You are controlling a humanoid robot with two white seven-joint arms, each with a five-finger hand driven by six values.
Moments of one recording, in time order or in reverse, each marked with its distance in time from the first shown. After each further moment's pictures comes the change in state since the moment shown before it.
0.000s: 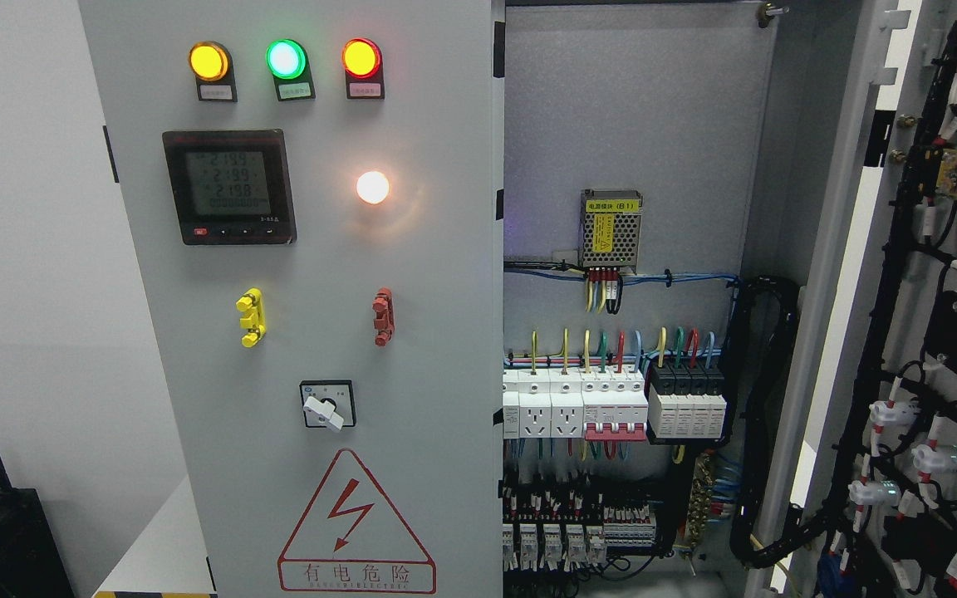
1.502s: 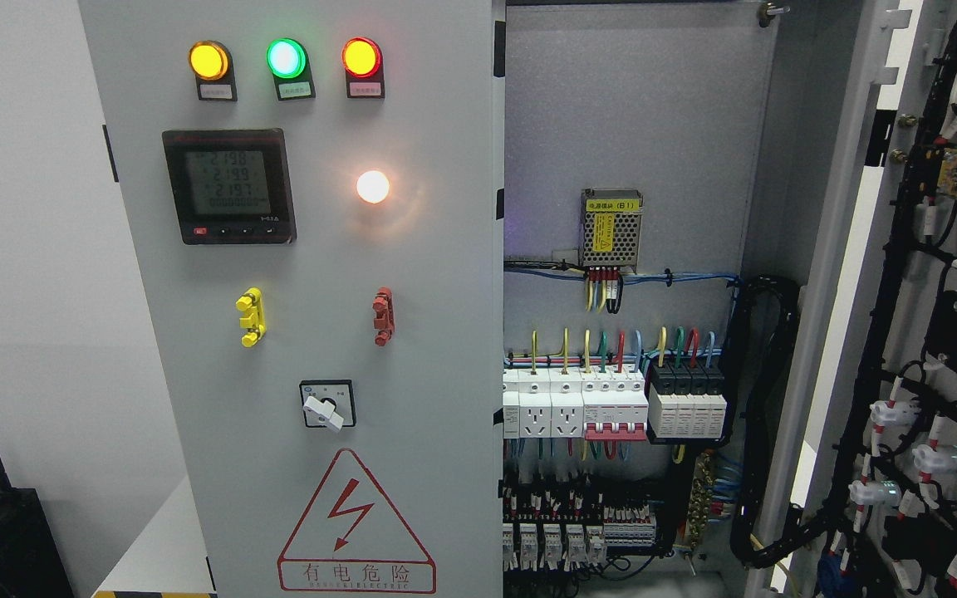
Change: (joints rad) left arm 0.031 0.173 -0.367 -0.165 0.261 -0.040 -0.018; right arm -0.591 0.165 0.058 0.820 0.006 0.169 0.005
